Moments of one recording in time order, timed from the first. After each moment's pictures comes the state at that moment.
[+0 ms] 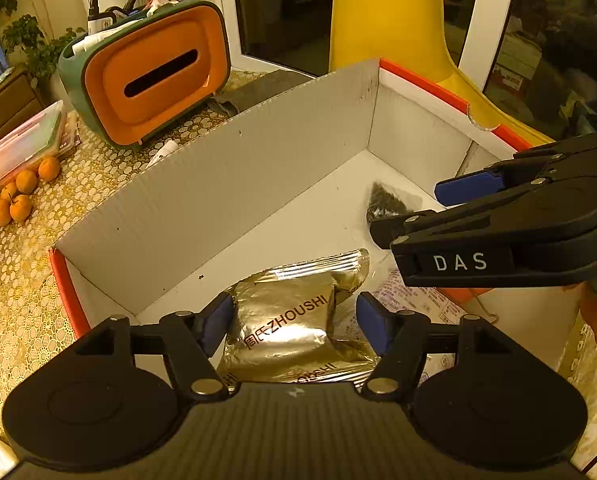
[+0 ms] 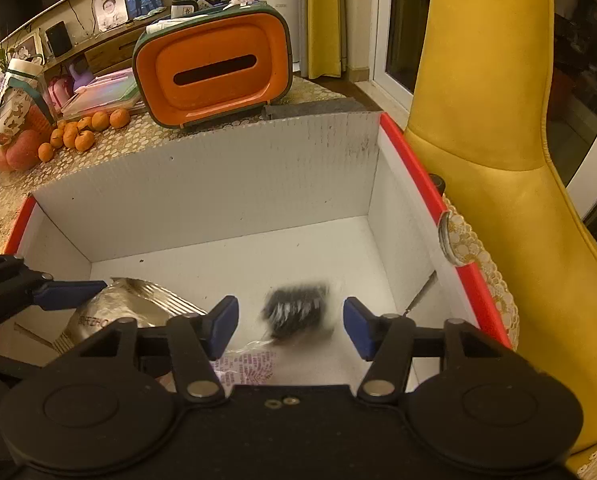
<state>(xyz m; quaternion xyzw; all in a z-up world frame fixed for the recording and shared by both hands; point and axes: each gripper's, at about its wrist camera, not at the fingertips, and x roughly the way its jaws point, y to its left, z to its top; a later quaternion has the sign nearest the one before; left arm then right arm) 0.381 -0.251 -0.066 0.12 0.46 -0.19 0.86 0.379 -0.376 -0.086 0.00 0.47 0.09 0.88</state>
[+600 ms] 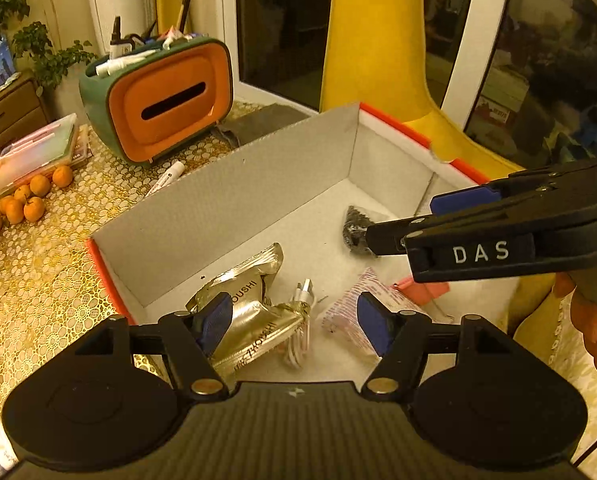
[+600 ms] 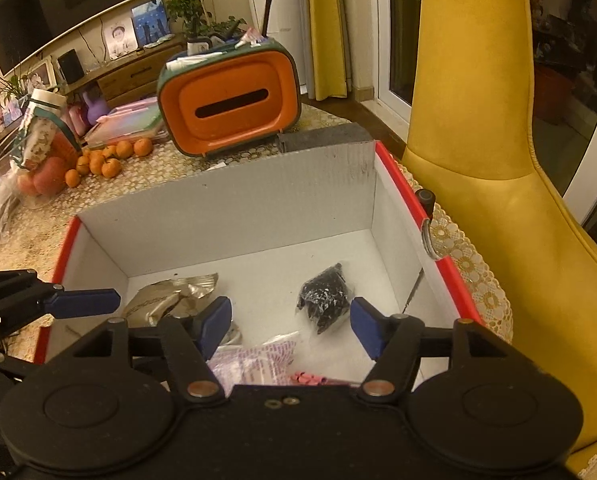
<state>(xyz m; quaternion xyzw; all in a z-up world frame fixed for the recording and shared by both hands) 0.343 -0.235 -0.029 0.08 0.43 -0.20 0.88 0.349 -0.383 -0.052 0.03 0.44 0.11 0.89</state>
